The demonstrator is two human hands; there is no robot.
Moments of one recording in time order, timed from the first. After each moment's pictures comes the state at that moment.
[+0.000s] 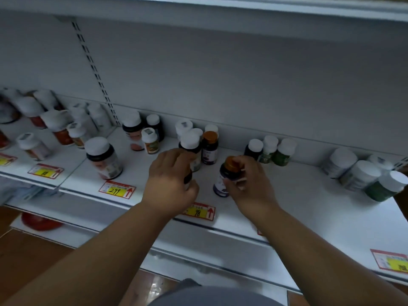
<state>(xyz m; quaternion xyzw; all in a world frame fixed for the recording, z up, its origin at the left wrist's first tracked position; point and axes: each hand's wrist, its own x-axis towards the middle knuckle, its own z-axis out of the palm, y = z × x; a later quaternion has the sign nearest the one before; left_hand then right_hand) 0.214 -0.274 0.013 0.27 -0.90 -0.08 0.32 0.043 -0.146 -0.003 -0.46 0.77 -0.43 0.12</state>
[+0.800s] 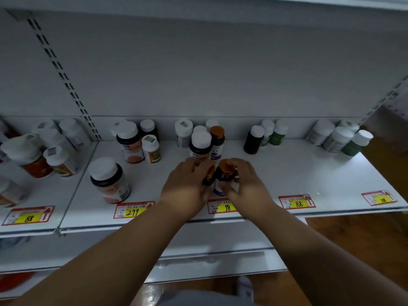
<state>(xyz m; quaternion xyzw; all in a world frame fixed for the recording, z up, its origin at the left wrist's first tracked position) 0.241 -0.337 -0.014 0.10 -0.96 -0.15 0.22 0.128 -0.186 -0.025 -0.42 0.81 -0.42 0.01</state>
